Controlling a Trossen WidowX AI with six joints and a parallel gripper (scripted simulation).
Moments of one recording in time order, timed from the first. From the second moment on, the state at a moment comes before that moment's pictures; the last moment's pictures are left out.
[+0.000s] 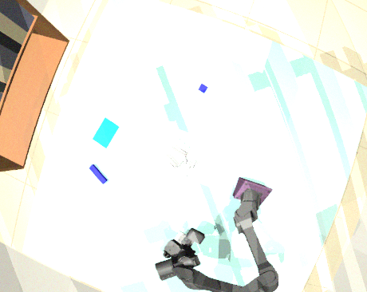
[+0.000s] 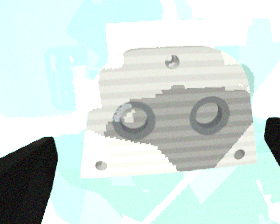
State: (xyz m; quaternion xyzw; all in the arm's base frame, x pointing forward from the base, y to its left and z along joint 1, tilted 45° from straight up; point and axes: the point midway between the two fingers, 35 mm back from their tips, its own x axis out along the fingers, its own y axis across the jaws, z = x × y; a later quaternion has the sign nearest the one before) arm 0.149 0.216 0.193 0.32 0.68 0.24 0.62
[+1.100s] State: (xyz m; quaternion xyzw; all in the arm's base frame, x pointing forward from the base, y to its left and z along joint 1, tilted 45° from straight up) arm 0.148 0.230 0.178 0.32 0.68 0.24 0.61
